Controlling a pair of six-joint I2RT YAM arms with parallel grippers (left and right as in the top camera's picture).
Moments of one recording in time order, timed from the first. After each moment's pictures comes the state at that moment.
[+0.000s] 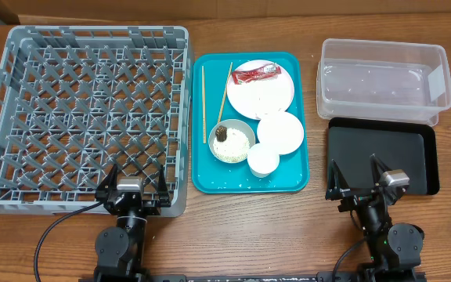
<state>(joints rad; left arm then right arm) -0.10 0.02 0.02 -0.09 -0.09 0.01 0.09 0.01 0.02 -0.02 -0.11 0.23</state>
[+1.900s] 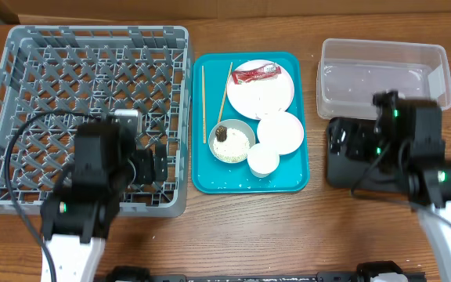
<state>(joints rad) -0.10 1.00 1.08 -0.98 0.00 -0.08 0.09 1.12 1.14 -0.92 -0.17 0.31</state>
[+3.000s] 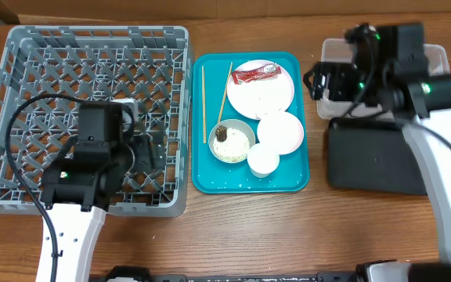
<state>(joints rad) -0.07 1.13 1.16 -1.04 -0.04 -0.19 0.14 1.58 1.64 -1.00 -0.28 0.17</state>
